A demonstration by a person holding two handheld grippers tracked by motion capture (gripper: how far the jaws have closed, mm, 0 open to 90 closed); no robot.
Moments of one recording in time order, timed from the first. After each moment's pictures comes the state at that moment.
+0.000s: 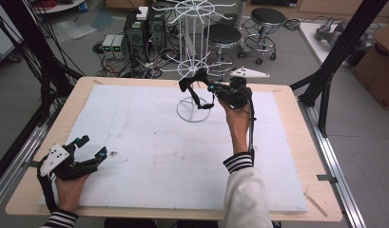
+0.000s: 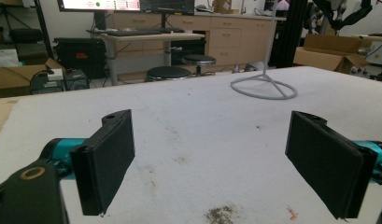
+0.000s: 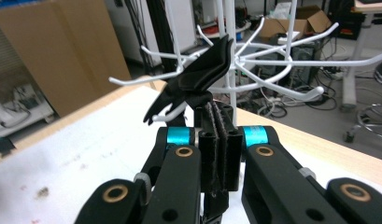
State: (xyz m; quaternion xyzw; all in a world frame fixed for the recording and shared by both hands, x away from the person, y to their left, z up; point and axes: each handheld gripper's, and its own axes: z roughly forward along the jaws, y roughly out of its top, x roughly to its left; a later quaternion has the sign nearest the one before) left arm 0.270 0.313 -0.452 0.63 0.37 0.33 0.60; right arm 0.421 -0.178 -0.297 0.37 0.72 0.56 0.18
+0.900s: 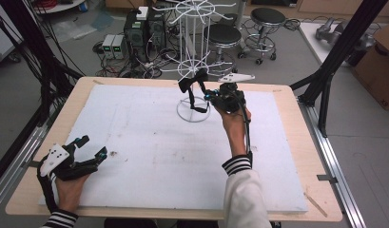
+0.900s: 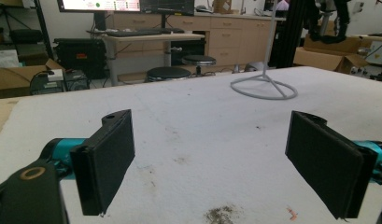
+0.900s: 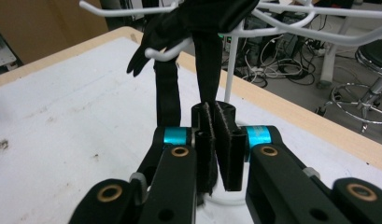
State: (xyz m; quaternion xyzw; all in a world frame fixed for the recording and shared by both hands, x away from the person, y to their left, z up) left arm 0.269 0.313 -0.452 0.62 0.37 0.33 0.60; right arm 0.422 -0.162 -0.311 0.36 0.77 0.48 0.21
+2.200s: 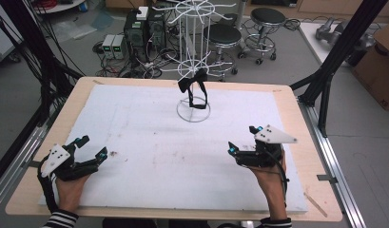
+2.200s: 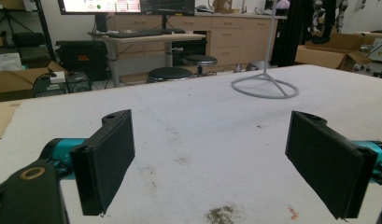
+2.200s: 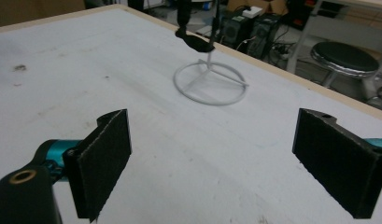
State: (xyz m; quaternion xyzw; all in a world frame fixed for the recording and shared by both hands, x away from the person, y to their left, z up) left arm 0.269 0.312 -0.452 0.63 0.37 0.34 0.59; right arm 0.280 -0.243 -0.356 0.36 0.76 0.47 0.28
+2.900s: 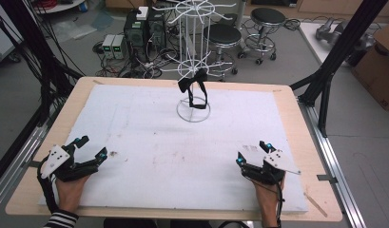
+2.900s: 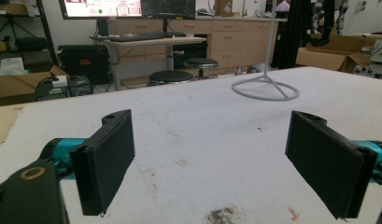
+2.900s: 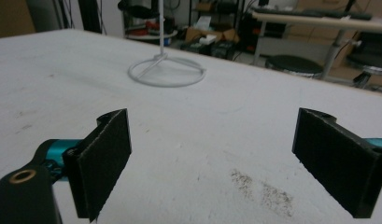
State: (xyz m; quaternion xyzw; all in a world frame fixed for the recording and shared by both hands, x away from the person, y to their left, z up) left arm 0.267 0.312 -0.453 0.62 0.37 0.35 0.60; right arm 0.264 -0.271 -0.443 0.40 0.67 0.52 0.35
